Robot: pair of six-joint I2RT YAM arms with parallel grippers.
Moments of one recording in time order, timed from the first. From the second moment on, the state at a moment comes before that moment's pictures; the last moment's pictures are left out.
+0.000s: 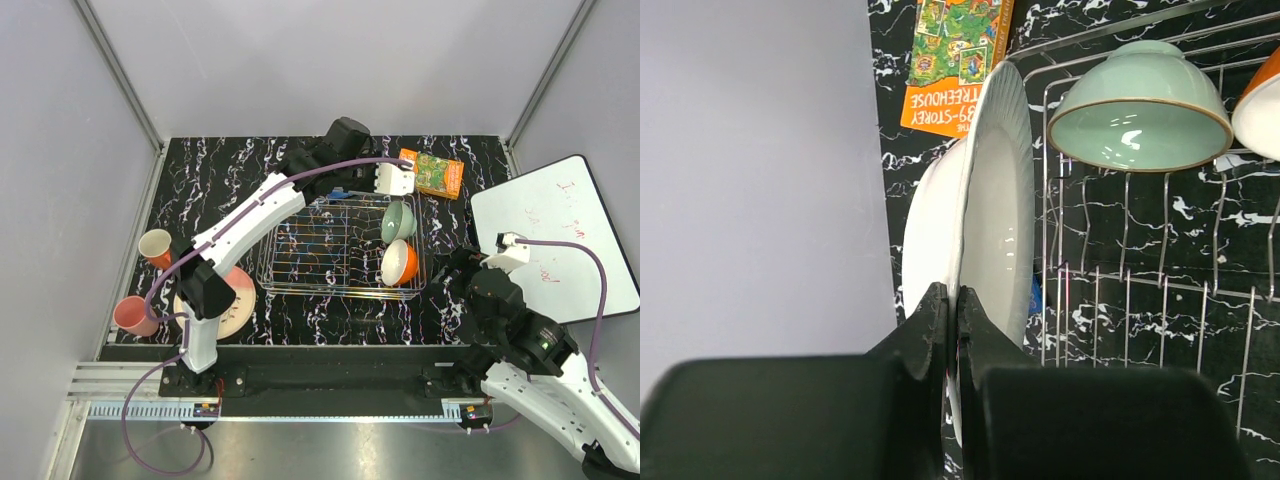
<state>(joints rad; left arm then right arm) -0.80 1.95 2.11 -0.76 0.15 1.03 0.75 0.43 0.73 -0.72 0.67 0.75</state>
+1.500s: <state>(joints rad) -0.83 2.01 1.93 -0.59 0.12 1.02 0.75 0.42 0.73 -0.72 0.67 0.75</state>
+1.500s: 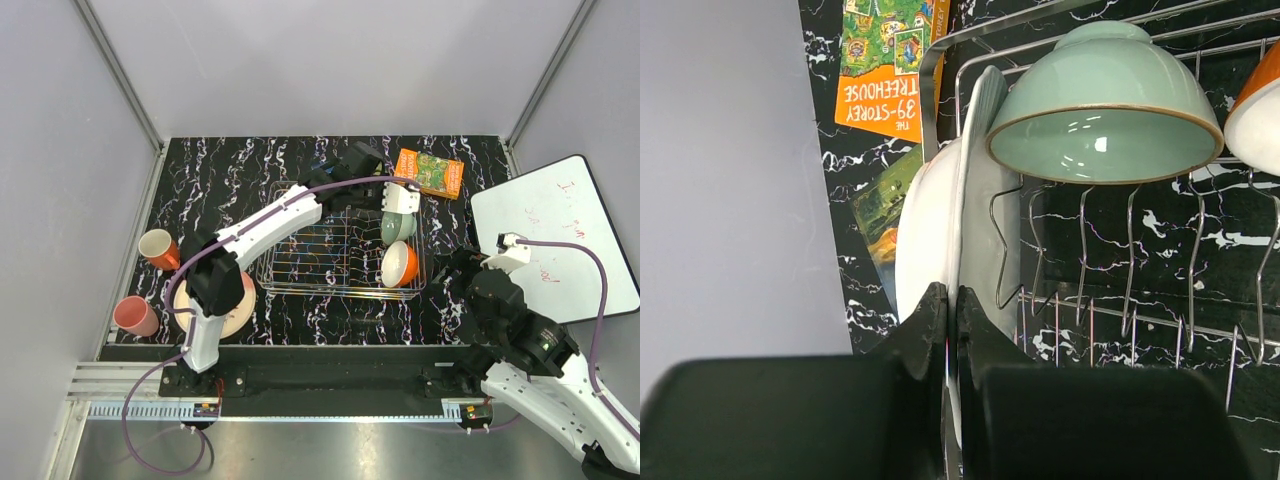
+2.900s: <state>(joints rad) -0.81 2.22 2.24 -0.50 0.00 1.02 0.75 0.43 0.72 -0.68 0.67 0.75</state>
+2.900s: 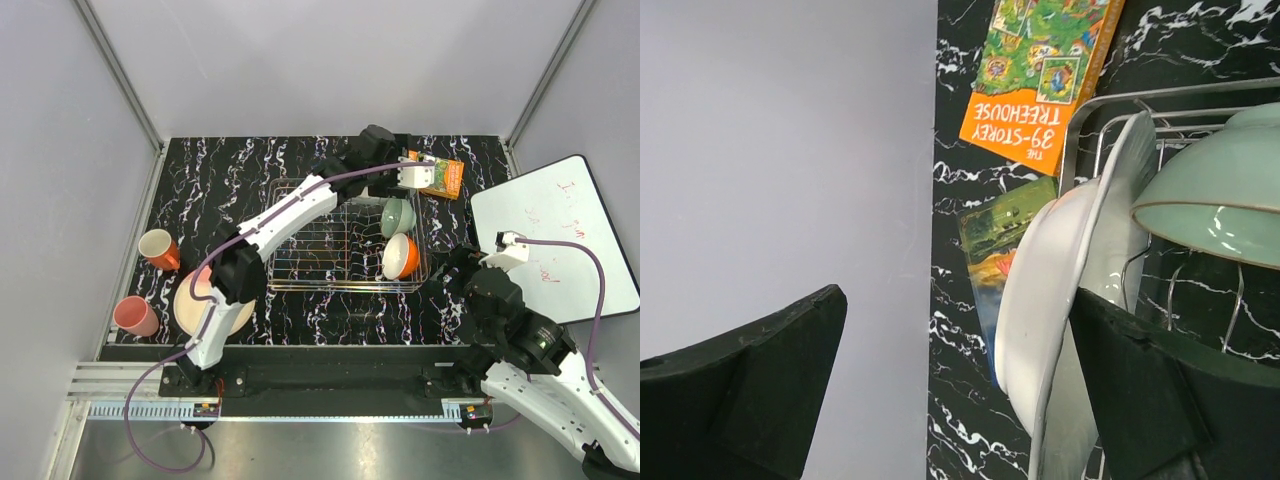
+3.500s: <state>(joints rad) -0.77 2.02 1.93 -0.47 -0.01 0.93 0.75 0.43 0.72 -0.68 0.66 0.75</state>
